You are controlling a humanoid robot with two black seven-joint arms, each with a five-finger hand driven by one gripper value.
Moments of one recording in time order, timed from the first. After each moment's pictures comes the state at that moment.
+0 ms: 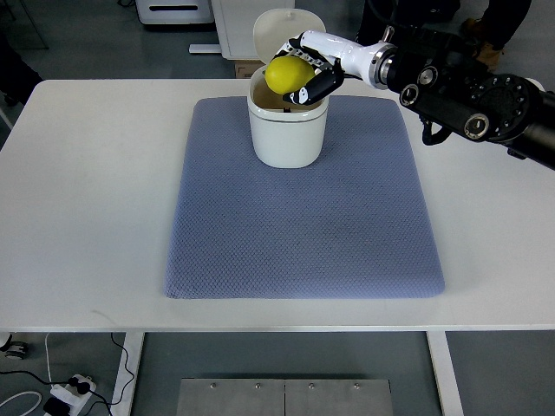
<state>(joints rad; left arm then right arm) -0.01 0.00 -0.10 -0.17 0.00 0.20 -0.12 1.48 -0.11 -0.17 0.65 -0.66 0.09 0.16</state>
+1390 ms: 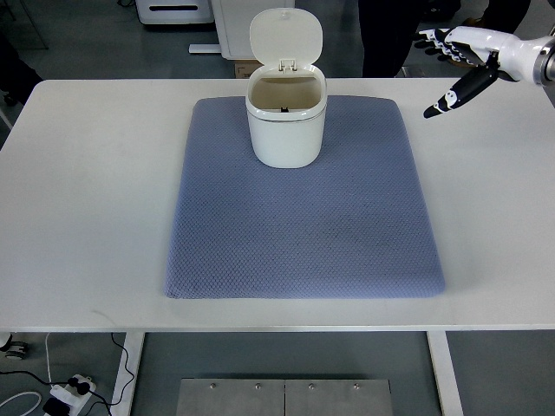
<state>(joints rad) -0.01 0.00 -0.10 -0.17 0.00 0.20 -0.12 1.41 -0.64 -0.12 0.89 -0.58 0.25 0.17</state>
